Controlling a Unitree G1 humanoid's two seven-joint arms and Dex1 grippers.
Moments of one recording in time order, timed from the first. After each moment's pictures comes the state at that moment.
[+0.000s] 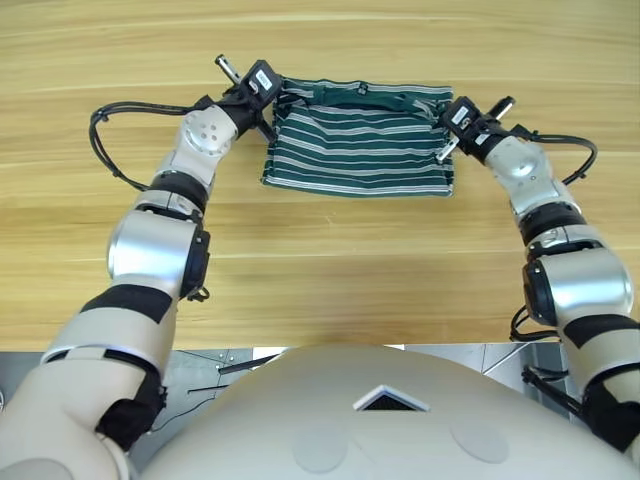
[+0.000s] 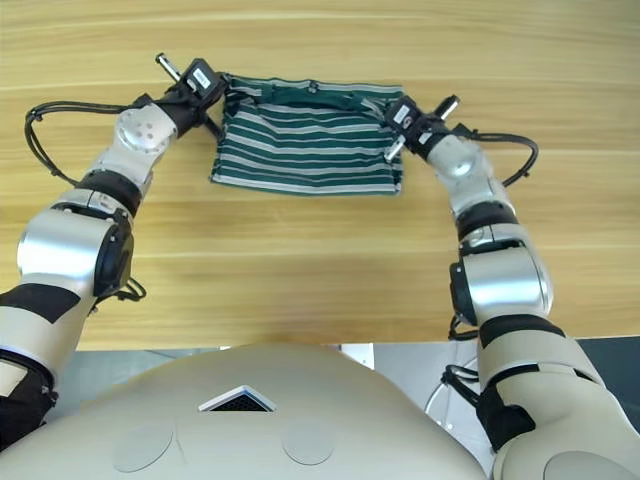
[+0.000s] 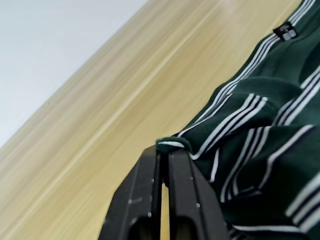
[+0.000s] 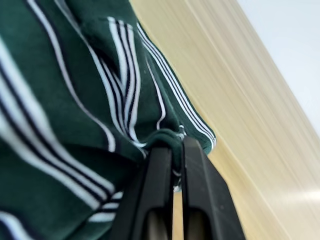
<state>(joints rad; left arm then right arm) -0.81 0.26 -0.18 1.35 0.31 -0.50 -0.32 -0.64 -0.41 0.23 1.21 -0.33 -0.46 0.26</state>
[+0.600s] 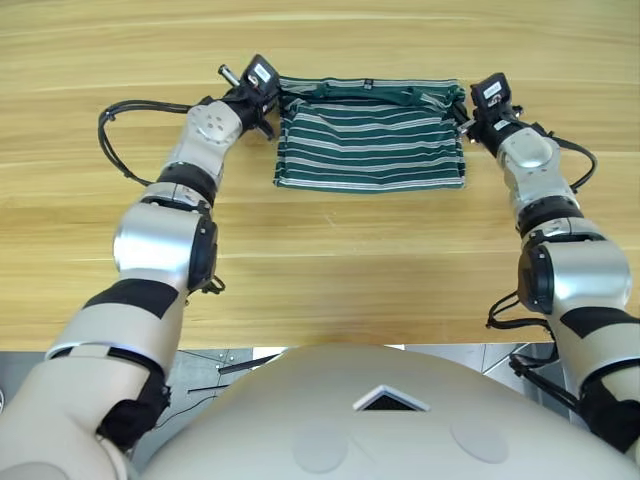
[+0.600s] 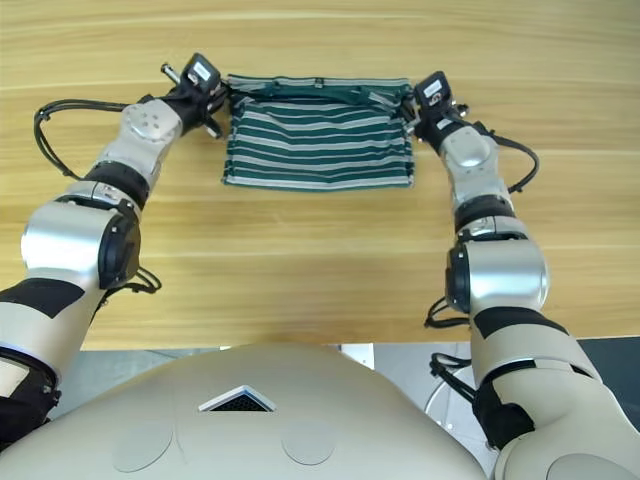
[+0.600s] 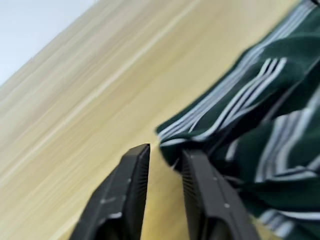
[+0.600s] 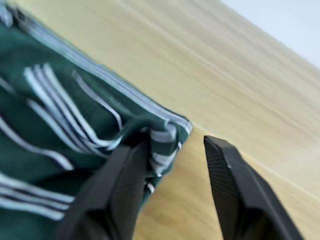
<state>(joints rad) -0.86 0.24 -0.03 1.37 0.27 -0.29 -0.33 -0.67 -0.38 -0.01 1.26 -0.09 -0.39 0.39</state>
